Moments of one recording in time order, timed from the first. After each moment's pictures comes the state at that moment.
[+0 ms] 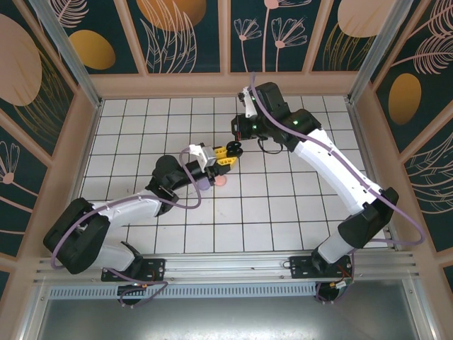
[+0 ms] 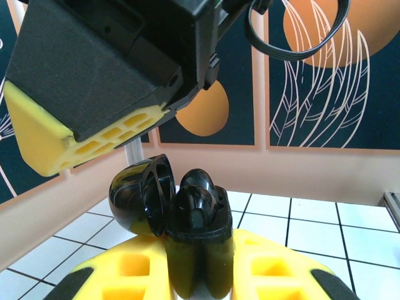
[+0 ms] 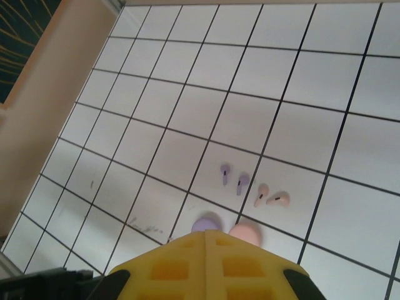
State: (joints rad) left arm -0.69 1.40 0.61 0.96 0.52 0.00; right arm 0.67 1.57 1.71 -0.85 -0.14 0.40
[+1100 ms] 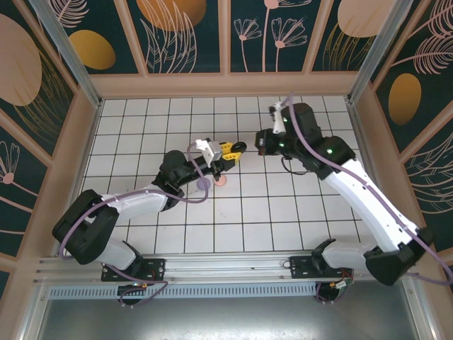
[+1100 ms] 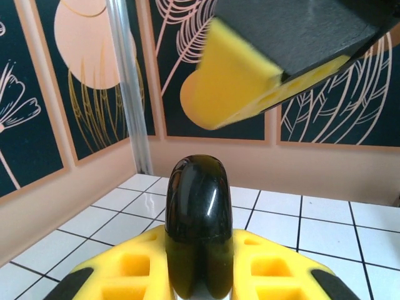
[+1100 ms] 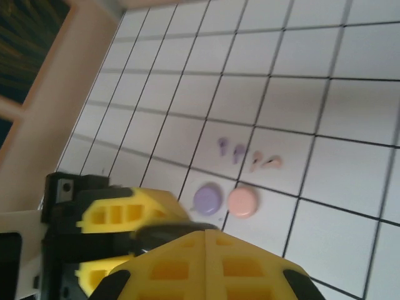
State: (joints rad) left arm -0.69 1.49 0.68 0.95 0.47 -0.02; right arm 0.61 1.20 1.37 -0.77 -0.08 0.53
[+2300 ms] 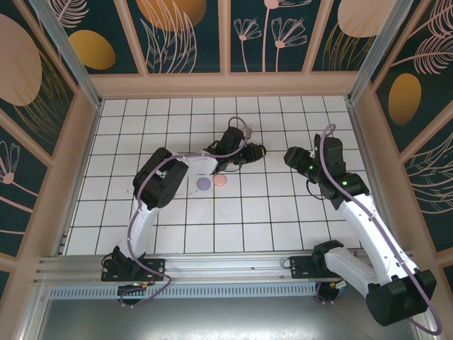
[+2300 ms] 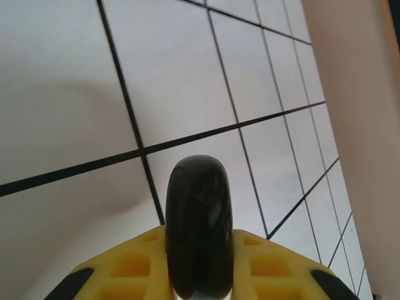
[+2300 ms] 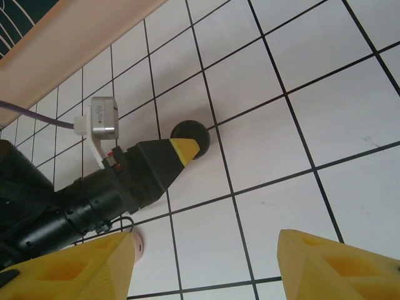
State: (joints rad) left arm -0.71 2.27 1.47 0.24 0.35 -0.86; right arm 0.30 0.93 0.86 -0.58 -0.04 0.68
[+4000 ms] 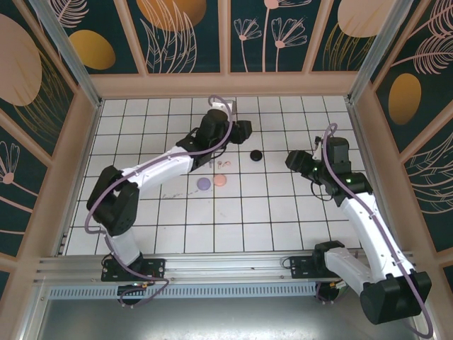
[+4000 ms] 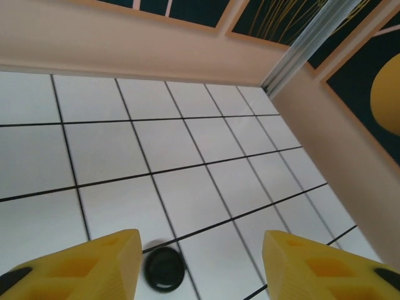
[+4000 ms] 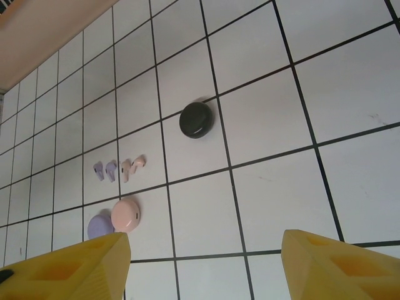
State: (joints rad) left arm -0.72 1.74 1.28 0.09 -0.04 -0.53; right arm 0.21 0.93 0.85 -0.65 -0.21 0.58
